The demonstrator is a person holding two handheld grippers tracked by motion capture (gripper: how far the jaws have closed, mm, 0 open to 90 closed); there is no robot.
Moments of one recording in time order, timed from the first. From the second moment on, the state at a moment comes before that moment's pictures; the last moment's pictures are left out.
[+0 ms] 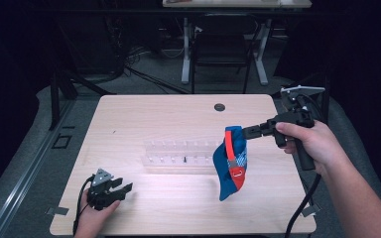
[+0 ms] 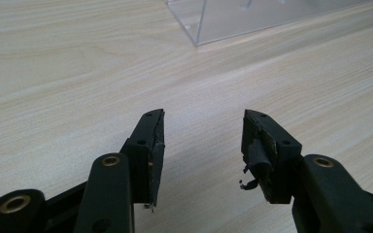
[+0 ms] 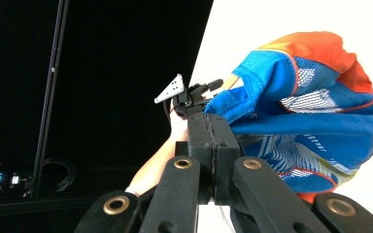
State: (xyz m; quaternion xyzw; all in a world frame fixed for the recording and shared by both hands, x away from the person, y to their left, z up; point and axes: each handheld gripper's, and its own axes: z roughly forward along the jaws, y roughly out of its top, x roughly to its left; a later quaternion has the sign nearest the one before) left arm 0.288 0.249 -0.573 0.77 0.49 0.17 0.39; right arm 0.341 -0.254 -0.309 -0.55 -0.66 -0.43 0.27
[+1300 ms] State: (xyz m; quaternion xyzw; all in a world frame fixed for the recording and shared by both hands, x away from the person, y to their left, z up) left arm 0.277 0.209 -0.542 0.78 0.41 0.18 0.43; right arm 0.382 -0.200 -0.284 -0.52 -0.65 -0.48 0.27
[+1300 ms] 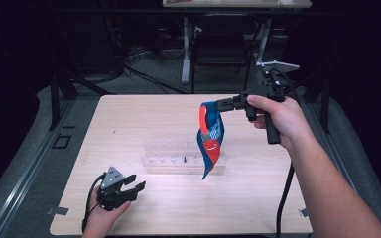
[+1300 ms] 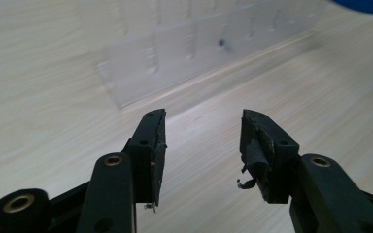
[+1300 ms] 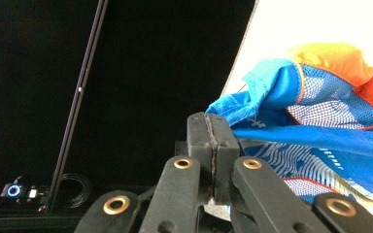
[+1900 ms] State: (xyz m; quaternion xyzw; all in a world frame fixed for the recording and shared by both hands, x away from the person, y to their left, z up) left arm 0.265 0.099 -0.492 0.81 0.29 0.17 0.49; right arm 0.390 -0.179 -0.289 -0.52 -0.65 -0.49 0.28
